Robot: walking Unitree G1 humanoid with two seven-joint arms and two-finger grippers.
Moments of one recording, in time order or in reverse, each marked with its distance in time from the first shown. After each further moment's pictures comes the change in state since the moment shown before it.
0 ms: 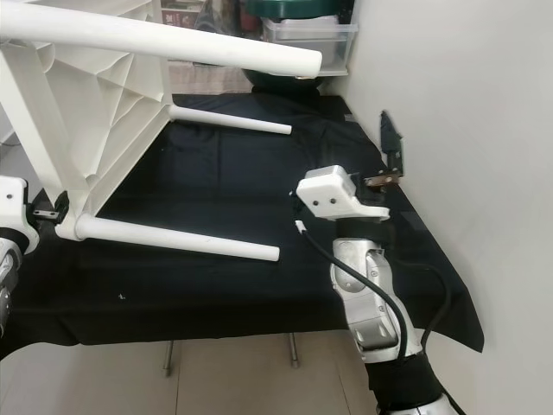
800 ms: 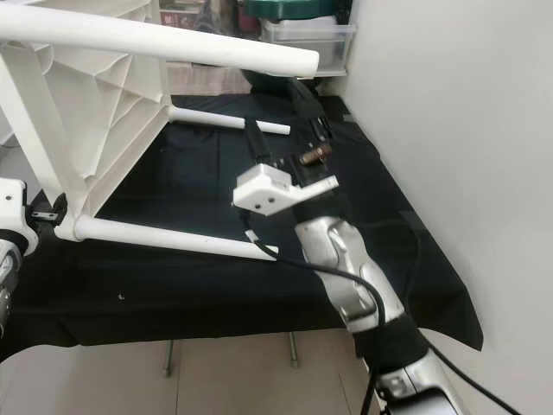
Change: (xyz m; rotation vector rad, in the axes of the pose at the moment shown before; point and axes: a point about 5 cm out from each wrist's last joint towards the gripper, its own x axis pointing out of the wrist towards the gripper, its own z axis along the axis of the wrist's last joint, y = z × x) left arm 0.000 0.001 -0.005 -0.005 0.023 0.014; right arm 0.033 0.031 0.051 -0.048 -0.368 0.251
